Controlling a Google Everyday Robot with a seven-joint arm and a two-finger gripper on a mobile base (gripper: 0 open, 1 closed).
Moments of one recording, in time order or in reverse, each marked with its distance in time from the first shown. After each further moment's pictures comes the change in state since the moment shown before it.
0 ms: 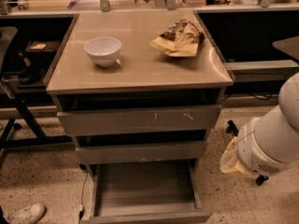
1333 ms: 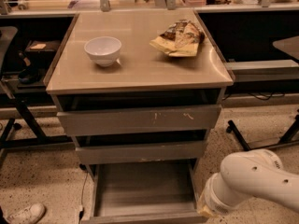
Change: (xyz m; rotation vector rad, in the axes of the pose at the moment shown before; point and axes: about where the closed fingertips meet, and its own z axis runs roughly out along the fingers) arm 0.044 0.055 0.225 -0.187 0.013 0.117
